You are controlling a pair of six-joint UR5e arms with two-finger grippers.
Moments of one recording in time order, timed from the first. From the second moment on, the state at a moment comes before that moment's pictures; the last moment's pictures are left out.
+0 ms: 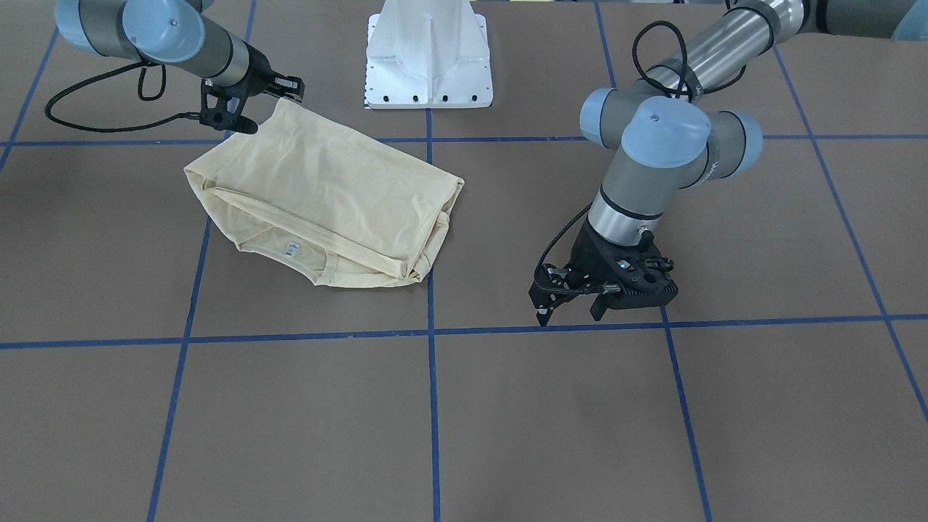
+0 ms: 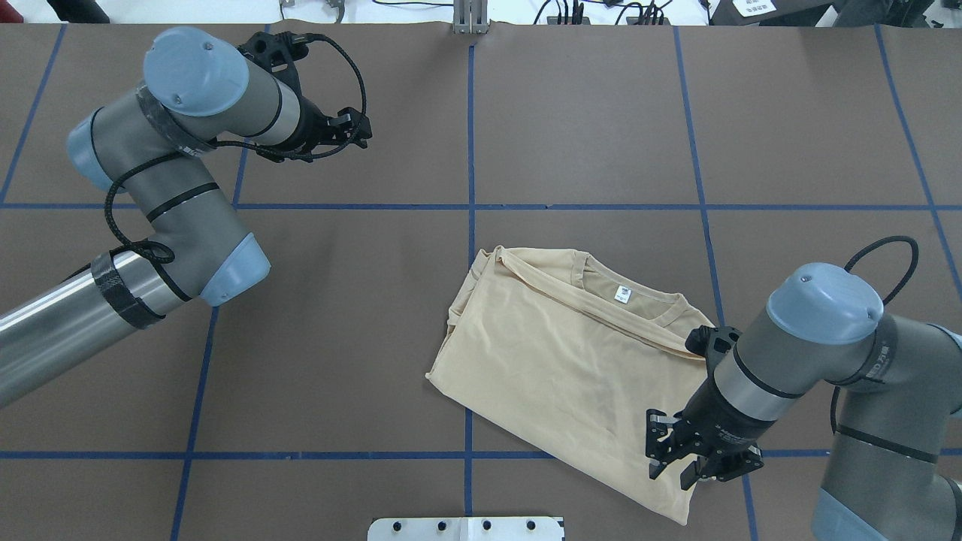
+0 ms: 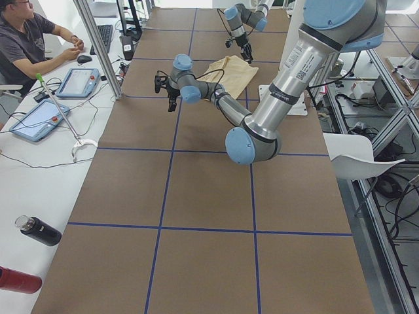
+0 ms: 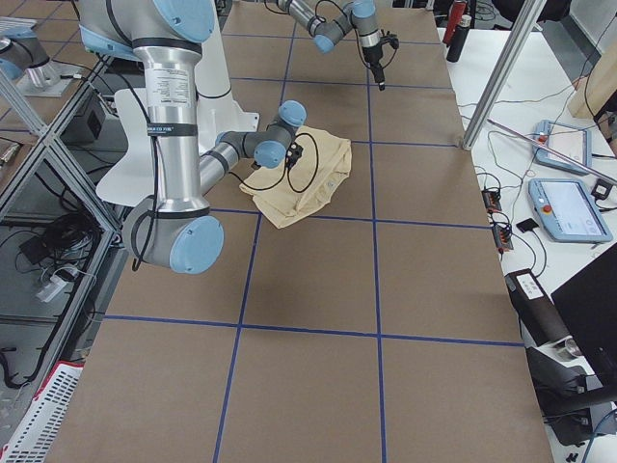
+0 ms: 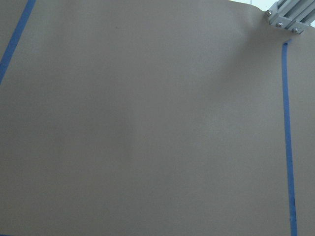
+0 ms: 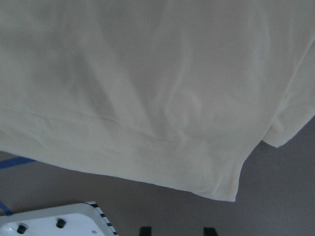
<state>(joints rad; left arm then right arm) -0.79 -2.19 -1.52 -2.02 -1.88 -1.28 0.48 -1.49 2.06 -1.30 2.40 1.60</state>
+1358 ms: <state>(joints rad) -0.31 -2.01 -1.76 -2.16 -1.77 -1.79 0.77 -1.36 2.03 -1.30 2.23 1.58</state>
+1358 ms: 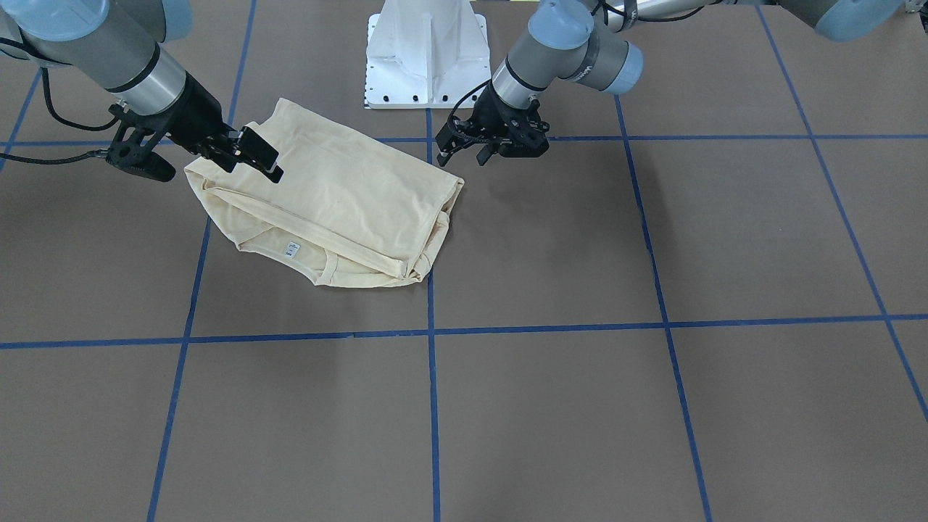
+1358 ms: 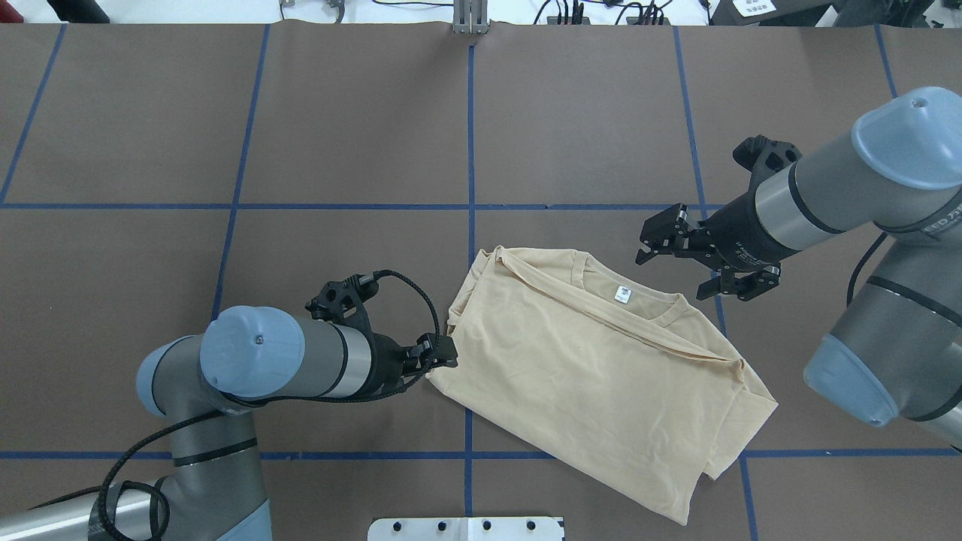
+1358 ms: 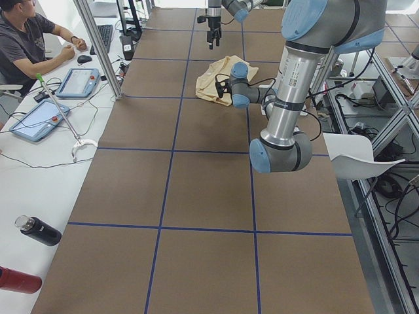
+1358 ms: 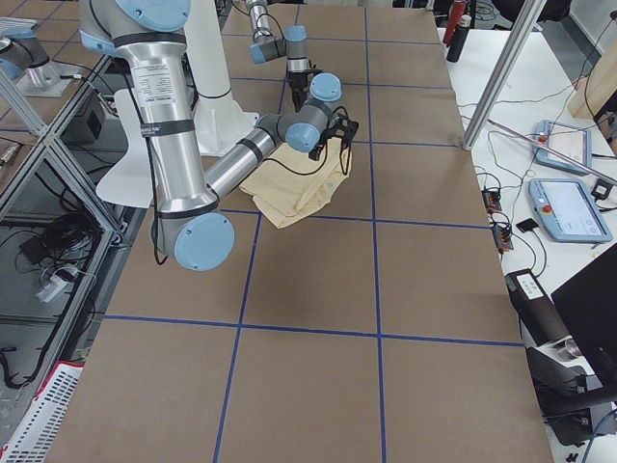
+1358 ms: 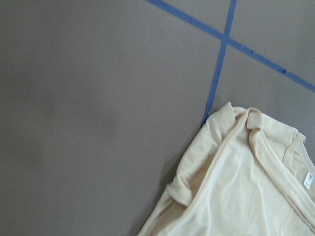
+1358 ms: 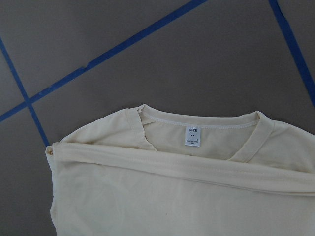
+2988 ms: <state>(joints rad) -0.33 -2.08 -1.66 -2.15 -1.76 -1.75 0.77 -1.35 2.02 -1.30 2.23 1.58</state>
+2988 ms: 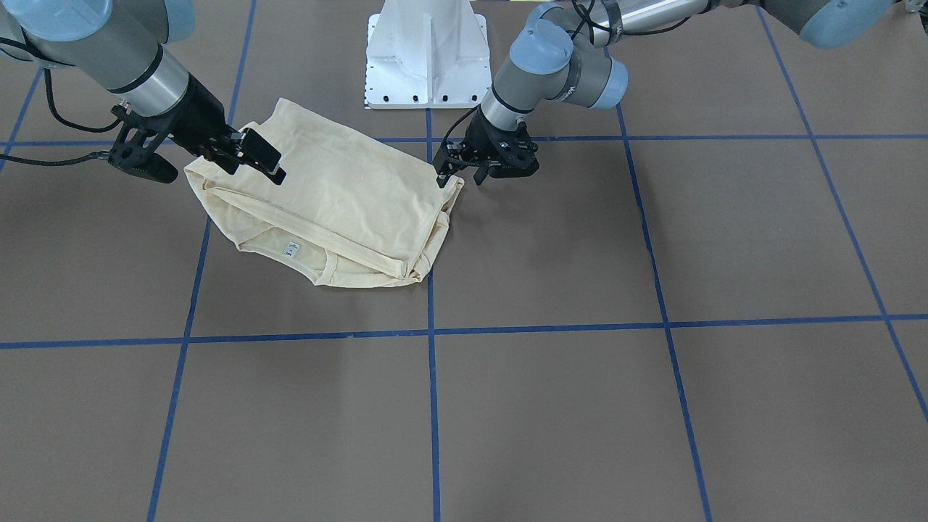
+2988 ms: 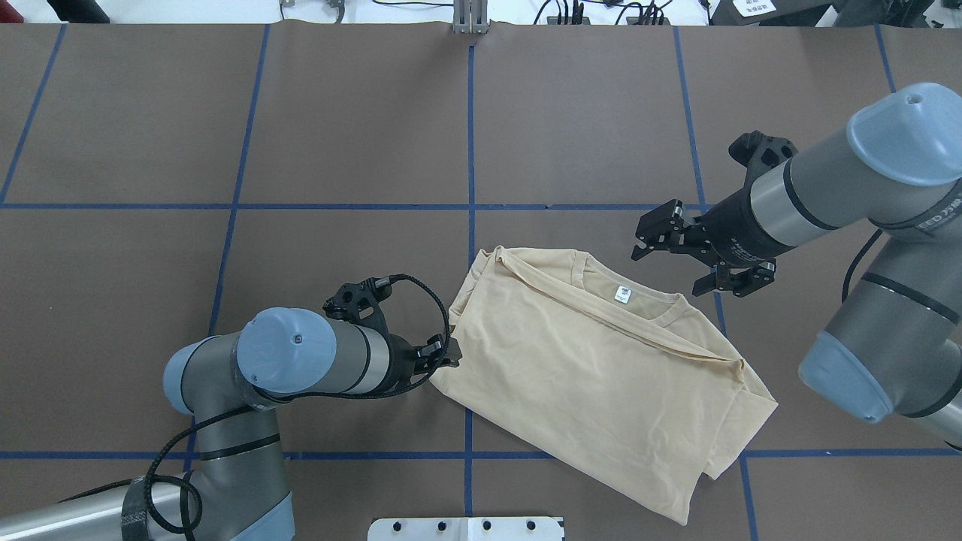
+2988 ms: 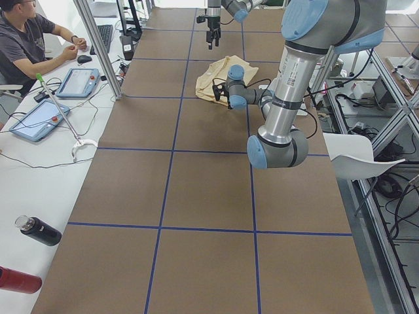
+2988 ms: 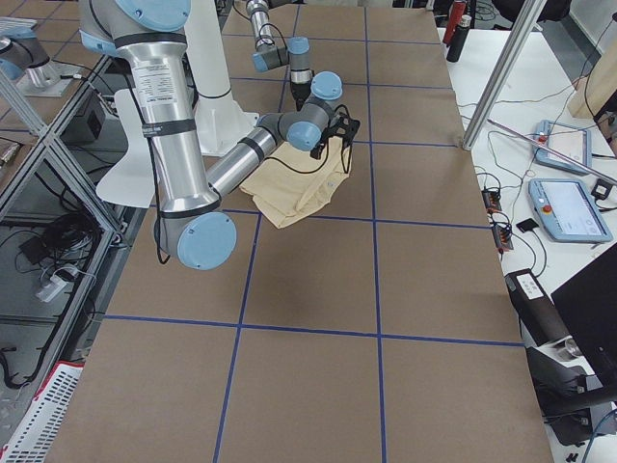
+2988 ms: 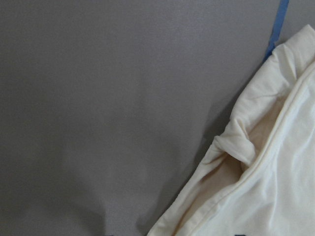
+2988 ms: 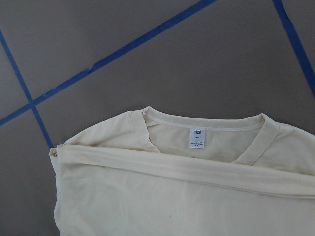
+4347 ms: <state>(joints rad) -0.33 -2.11 -1.63 -2.14 -1.77 -1.75 0.78 -1.35 2.03 -1.30 2.22 1.58</state>
